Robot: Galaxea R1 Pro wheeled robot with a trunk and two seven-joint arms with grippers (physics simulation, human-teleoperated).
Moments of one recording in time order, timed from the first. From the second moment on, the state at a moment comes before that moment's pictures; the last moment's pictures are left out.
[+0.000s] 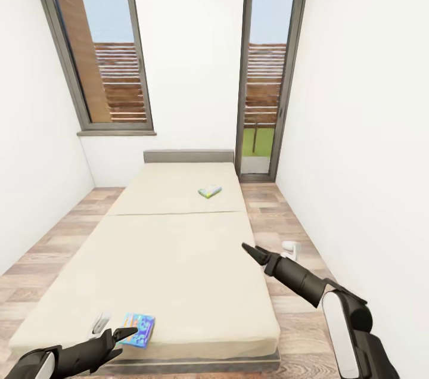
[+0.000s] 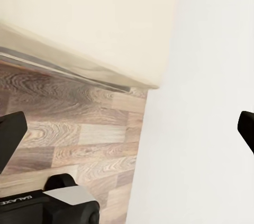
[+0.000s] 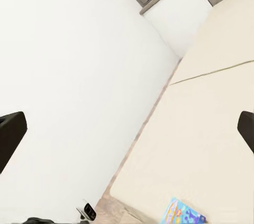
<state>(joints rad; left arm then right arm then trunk) -0.43 0.24 0.47 -0.43 0.02 0.69 -0.99 -0.25 0.12 -0.21 -1.59 -0.37 0.76 0.76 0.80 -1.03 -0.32</state>
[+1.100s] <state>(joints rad) -0.43 0.24 0.48 -0.43 0.02 0.68 -0.99 -0.25 0.11 -0.21 -1.58 -0.48 0.82 0.75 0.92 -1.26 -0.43</state>
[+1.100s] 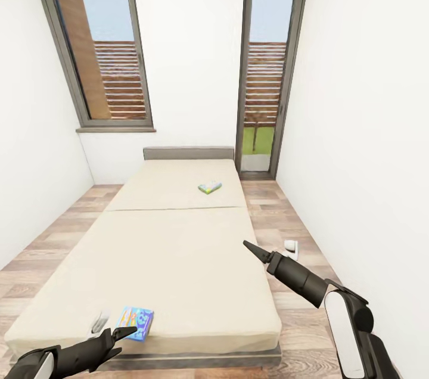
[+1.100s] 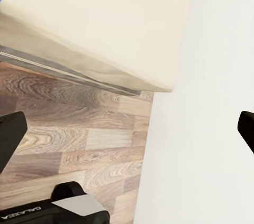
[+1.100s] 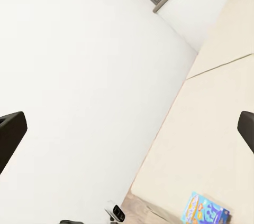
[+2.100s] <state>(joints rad) -0.43 0.24 0.48 -0.43 0.02 0.68 -0.99 -0.25 0.12 -0.21 -1.58 -0.48 0.82 0.72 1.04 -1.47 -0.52</state>
